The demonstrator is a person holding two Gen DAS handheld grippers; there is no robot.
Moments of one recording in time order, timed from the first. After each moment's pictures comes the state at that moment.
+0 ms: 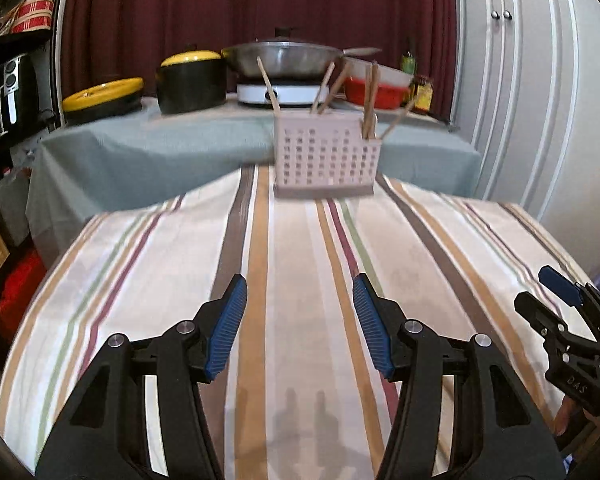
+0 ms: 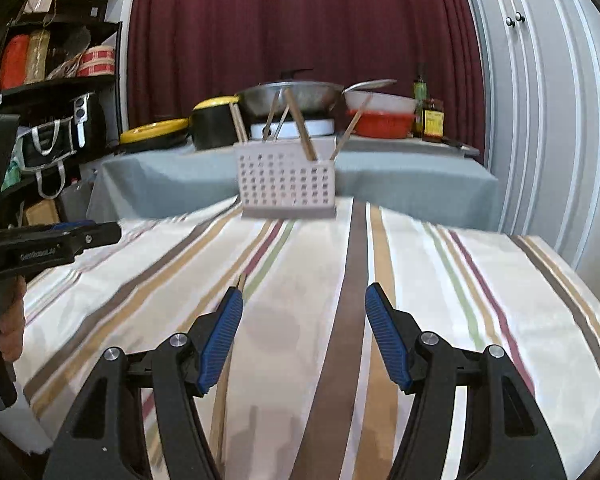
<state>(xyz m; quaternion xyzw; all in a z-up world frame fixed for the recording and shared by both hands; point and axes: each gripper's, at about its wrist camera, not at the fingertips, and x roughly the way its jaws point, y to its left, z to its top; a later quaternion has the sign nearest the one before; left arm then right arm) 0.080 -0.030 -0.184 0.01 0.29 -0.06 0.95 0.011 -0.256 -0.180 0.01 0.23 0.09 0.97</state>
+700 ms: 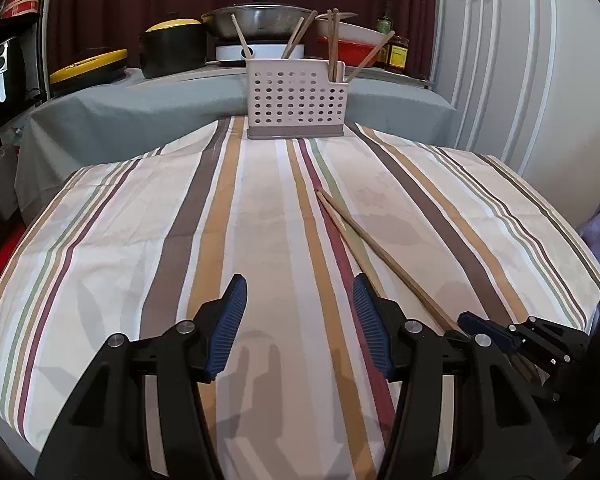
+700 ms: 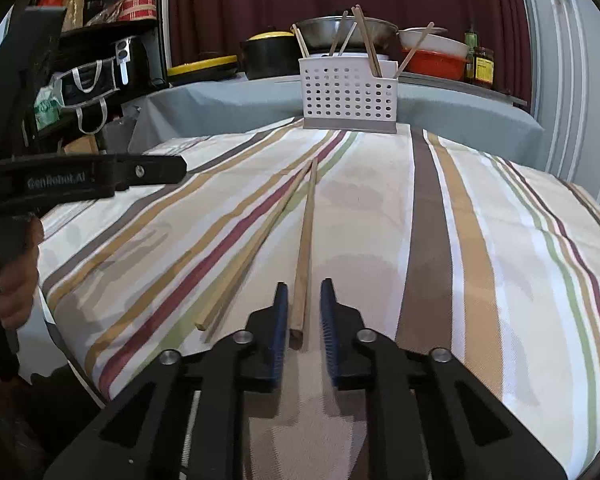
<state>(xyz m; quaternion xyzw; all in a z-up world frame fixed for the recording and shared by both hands) 0.034 -0.051 -0.228 0.01 0.33 -0.09 0.94 -0.026 -0.223 -0.243 -0.01 0.31 0.17 0.93</state>
